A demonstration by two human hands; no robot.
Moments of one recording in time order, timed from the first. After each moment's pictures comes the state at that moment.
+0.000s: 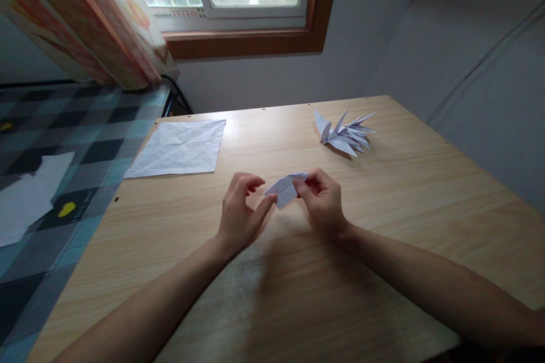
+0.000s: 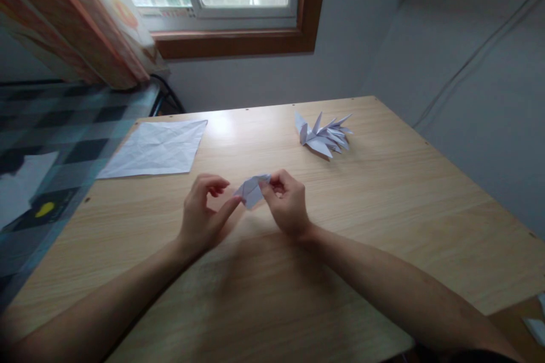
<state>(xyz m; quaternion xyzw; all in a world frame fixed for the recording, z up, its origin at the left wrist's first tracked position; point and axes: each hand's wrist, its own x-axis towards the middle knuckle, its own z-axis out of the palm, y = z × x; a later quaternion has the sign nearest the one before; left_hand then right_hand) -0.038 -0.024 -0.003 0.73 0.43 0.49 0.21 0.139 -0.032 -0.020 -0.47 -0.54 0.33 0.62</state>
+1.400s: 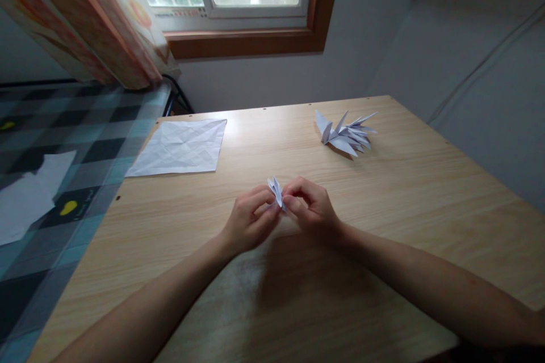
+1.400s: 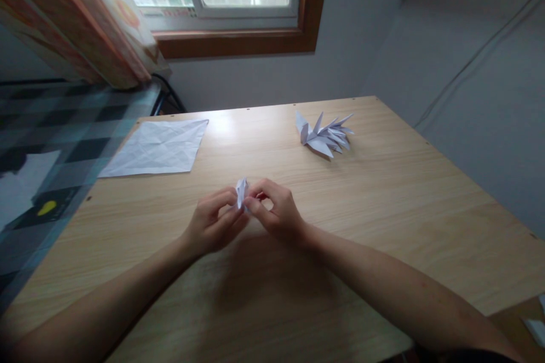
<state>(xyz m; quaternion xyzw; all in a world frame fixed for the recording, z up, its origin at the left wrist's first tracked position) -0.039 -0.026 0.001 0.80 0.30 0.41 0.33 0.137 -0.040 -0.012 -0.35 -0.67 0.34 0.57</state>
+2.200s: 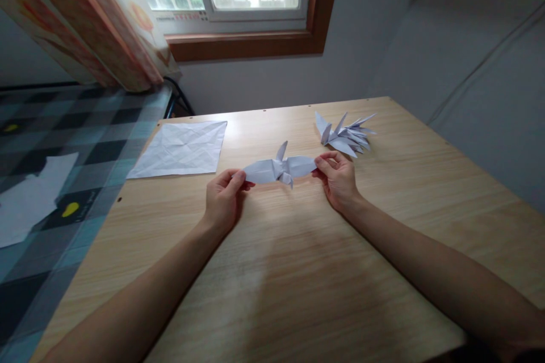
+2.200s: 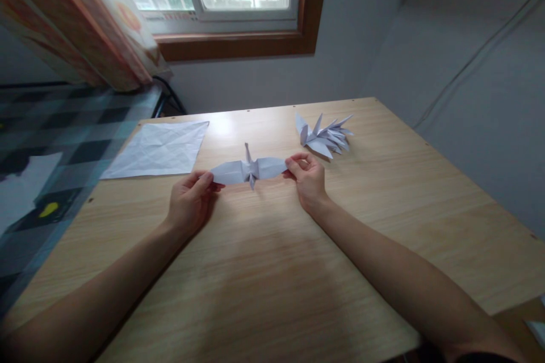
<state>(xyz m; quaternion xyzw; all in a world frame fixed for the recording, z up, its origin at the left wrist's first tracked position) -0.054 0.009 -0.006 0.46 0.47 0.57 0.50 0.176 0.011 -0.019 -0.43 -0.31 0.48 0.70</state>
